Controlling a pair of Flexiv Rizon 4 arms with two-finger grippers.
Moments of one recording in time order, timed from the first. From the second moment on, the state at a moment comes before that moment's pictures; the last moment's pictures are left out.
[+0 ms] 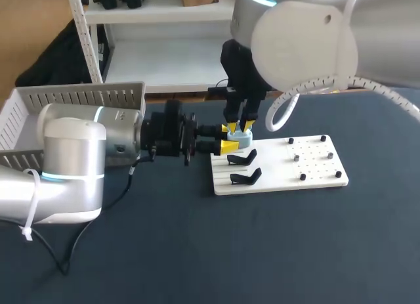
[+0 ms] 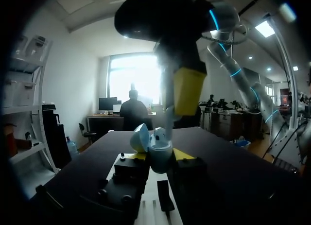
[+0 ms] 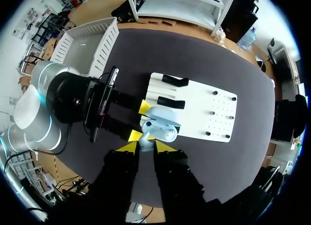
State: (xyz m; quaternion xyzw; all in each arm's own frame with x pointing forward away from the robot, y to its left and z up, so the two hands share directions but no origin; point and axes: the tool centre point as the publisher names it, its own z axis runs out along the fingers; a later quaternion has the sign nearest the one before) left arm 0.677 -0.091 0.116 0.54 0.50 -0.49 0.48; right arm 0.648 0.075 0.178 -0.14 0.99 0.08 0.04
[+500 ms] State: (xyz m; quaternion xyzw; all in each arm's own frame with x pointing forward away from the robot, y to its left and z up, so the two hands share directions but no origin) left arm 0.677 -0.091 0.116 0.54 0.50 -0.49 0.48; right arm 0.651 0.074 0.175 -0.14 0.99 0.09 0.04
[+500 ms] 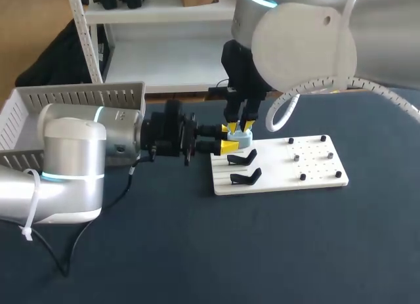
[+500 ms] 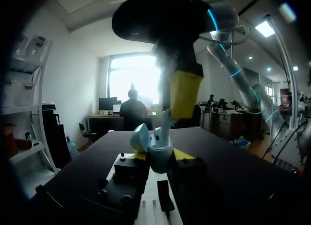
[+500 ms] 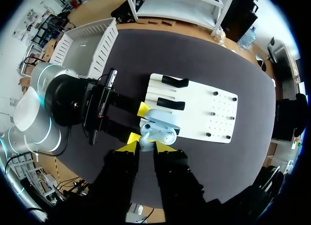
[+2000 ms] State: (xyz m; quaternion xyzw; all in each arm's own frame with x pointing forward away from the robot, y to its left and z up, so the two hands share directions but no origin) left arm 0.677 -0.091 0.116 0.54 0.50 -0.49 0.48; right arm 0.658 0.075 0.169 -0.14 0.98 0.10 0.04
